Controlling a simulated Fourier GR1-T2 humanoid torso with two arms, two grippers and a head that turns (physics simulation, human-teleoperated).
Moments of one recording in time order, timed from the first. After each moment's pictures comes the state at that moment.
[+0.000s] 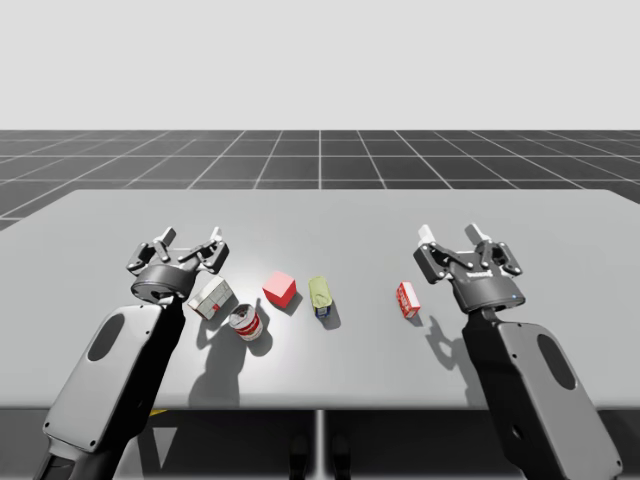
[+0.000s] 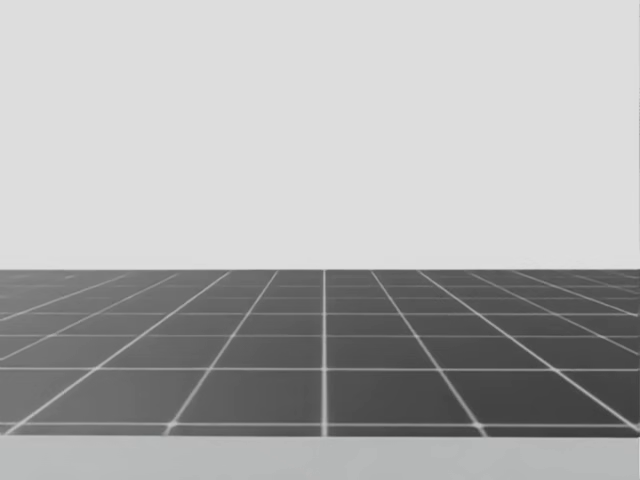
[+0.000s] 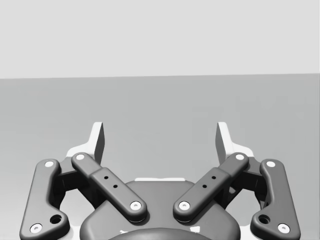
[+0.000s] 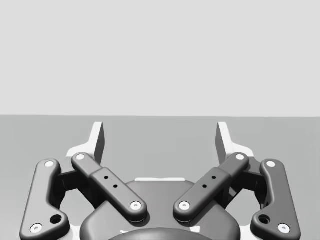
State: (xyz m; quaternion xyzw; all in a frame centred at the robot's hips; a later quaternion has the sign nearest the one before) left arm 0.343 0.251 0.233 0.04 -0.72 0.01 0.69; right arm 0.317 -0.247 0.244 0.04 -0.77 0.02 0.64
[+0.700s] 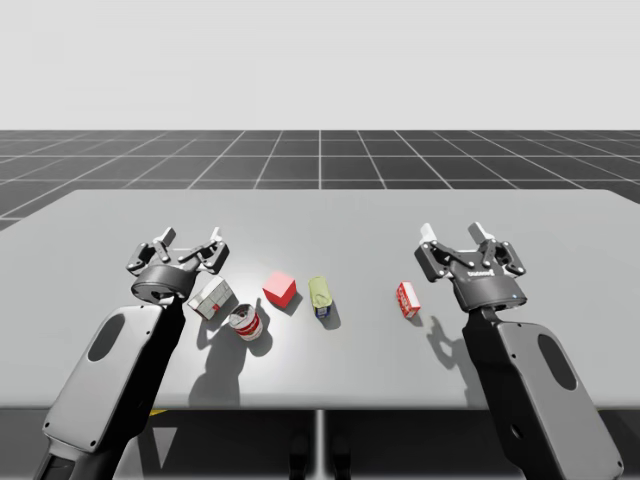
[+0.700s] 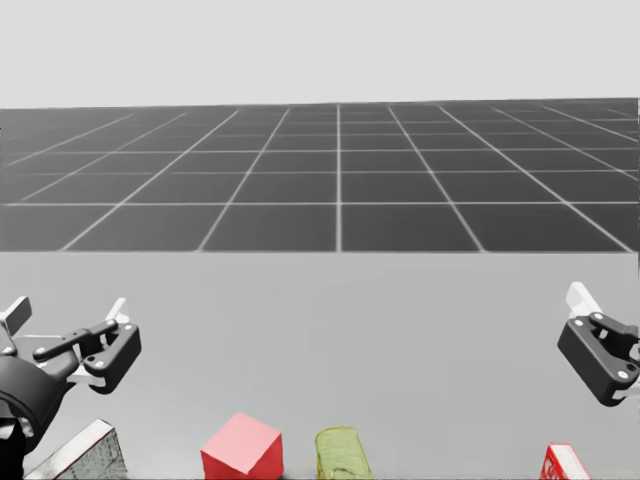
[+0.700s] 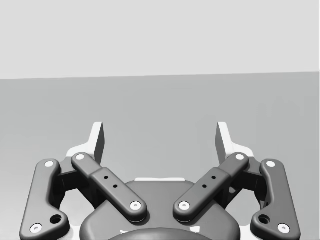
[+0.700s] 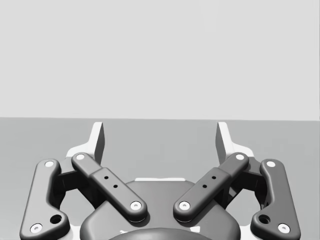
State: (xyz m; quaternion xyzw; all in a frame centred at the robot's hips) left arm 0.343 0.251 0.233 0.05 -0.72 0.00 0.69; right arm 0.317 -0.246 0.247 0.02 -0.77 0.01 0.64
